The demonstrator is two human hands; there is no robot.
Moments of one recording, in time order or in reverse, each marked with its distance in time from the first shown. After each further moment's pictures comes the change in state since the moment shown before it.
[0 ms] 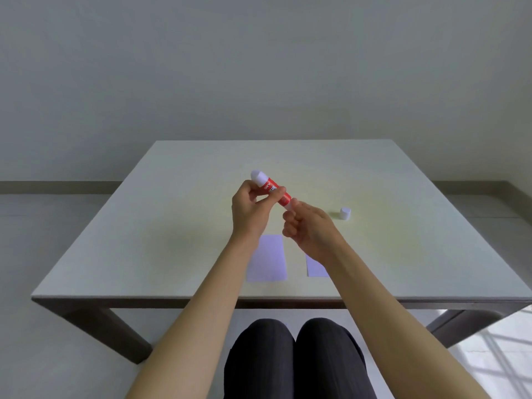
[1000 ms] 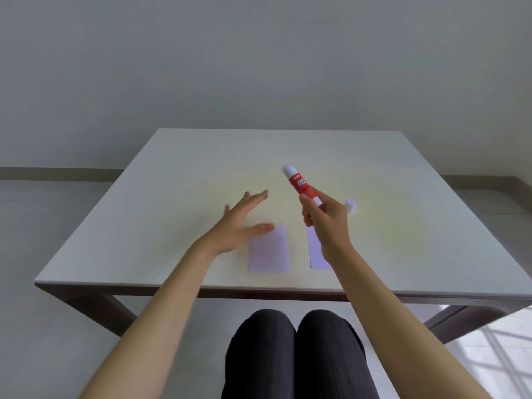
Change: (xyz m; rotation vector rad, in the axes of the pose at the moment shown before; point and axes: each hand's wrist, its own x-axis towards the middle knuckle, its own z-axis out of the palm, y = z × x) left_hand 0.005 -0.033 -0.067 0.629 -0.632 0.065; right_hand -0.001 0.015 -0.015 -0.447 0.342 -0.369
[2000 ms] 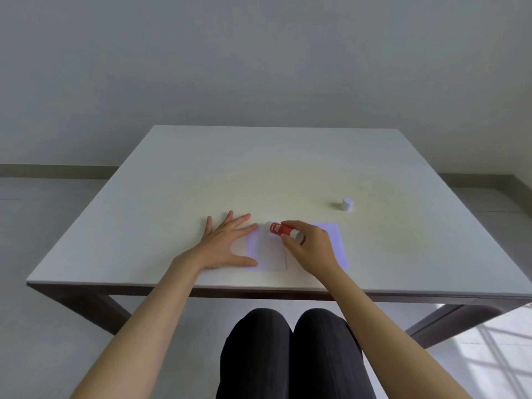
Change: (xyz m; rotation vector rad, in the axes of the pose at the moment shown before) left_hand -0.008 -0.058 0.010 0.483 -0.178 -0.052; right_hand -0.026 0.029 -0.001 -0.677 -0.177 -0.113
